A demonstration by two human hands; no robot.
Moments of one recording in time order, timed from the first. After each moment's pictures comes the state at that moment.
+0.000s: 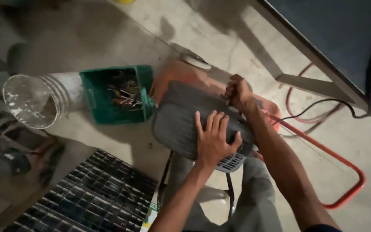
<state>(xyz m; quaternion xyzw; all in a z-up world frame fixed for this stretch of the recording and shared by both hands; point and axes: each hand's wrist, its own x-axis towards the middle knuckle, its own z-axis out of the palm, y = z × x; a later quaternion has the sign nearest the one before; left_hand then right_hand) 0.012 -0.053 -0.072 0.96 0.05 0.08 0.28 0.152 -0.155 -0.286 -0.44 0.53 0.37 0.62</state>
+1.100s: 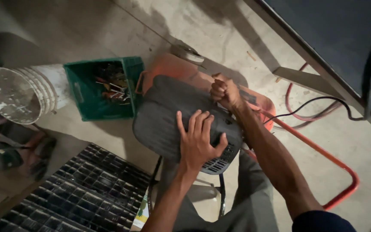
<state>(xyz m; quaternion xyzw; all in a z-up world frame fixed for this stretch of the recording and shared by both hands) 0.016 -0.051 -0.072 0.97 0.04 0.07 0.23 0.123 -0.167 -0.295 -0.25 0.29 0.45 0.81</state>
